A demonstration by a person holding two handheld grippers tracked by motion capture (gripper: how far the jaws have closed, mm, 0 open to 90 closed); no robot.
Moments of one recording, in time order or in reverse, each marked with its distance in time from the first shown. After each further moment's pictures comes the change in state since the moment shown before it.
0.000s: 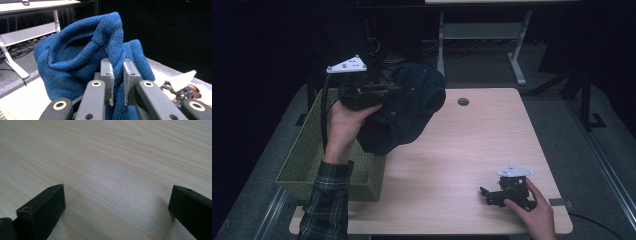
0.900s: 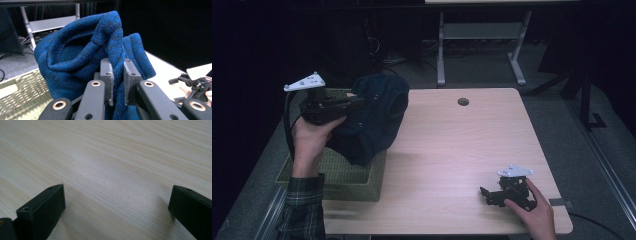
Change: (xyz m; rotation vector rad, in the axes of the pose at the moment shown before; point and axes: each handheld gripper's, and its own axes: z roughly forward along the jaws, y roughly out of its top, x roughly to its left) left arm 0.033 -0.048 -0.066 0.001 0.123 -0.081; right arm 0.000 0.000 0.000 0.000 0.000 -0.001
